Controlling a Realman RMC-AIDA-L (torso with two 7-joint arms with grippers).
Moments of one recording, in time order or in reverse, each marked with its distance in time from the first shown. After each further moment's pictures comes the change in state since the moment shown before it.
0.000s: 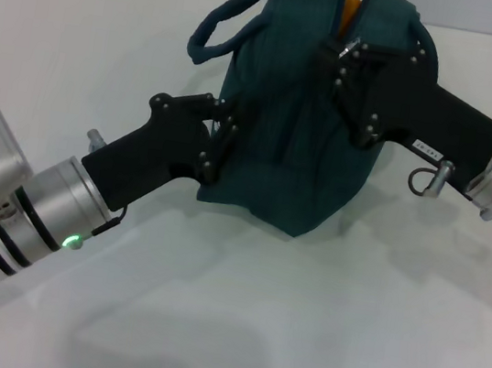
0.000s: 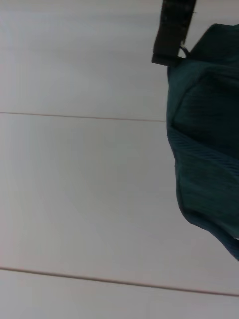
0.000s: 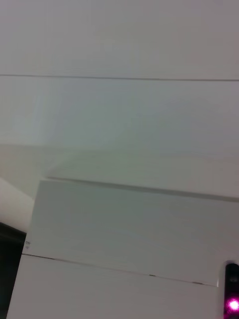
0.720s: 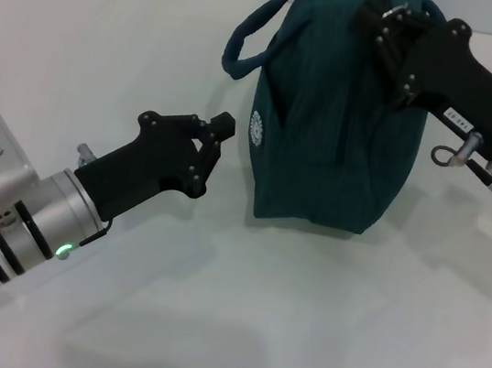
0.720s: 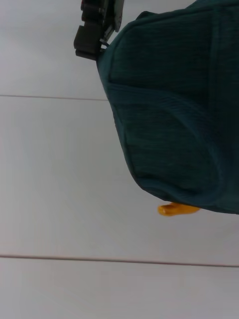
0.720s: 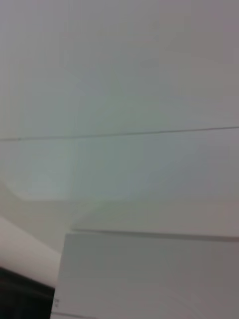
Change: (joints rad) left arm 0.023 0.004 0.001 0.004 0.004 -0.095 0.026; right arm -0.009 0.000 -0.011 0.020 0.153 0.004 0.045
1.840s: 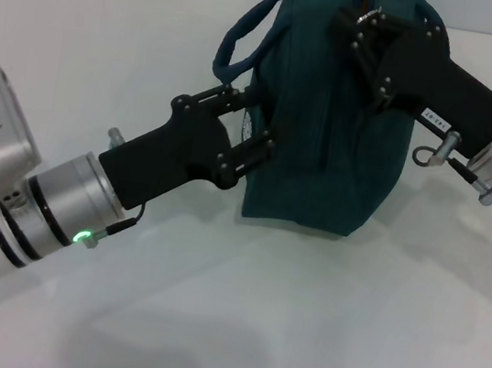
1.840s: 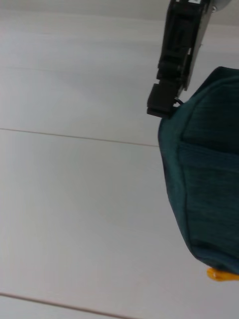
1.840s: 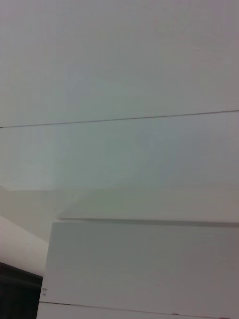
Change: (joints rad) left arm -0.051 -0.004 -0.003 0.006 0.053 0.118 -0.112; right arm 0.033 0.000 -0.049 0.004 0.010 0.036 0.010
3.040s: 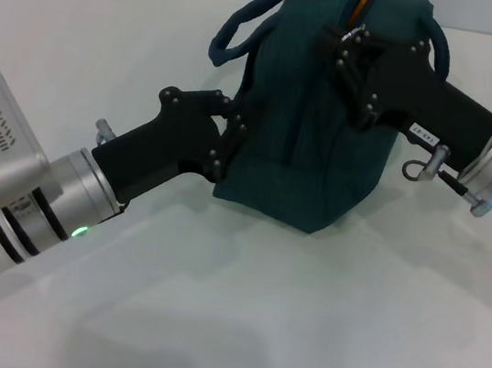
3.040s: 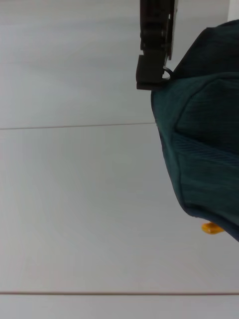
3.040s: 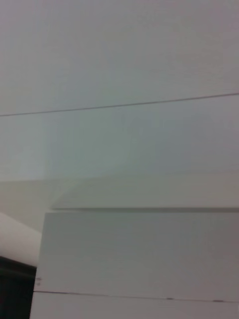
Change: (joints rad) left arm 0.005 0.000 -0.026 0.006 -0.015 -0.066 0.162; right arm -0.002 0.000 -0.046 -0.002 0.002 0.001 0.014
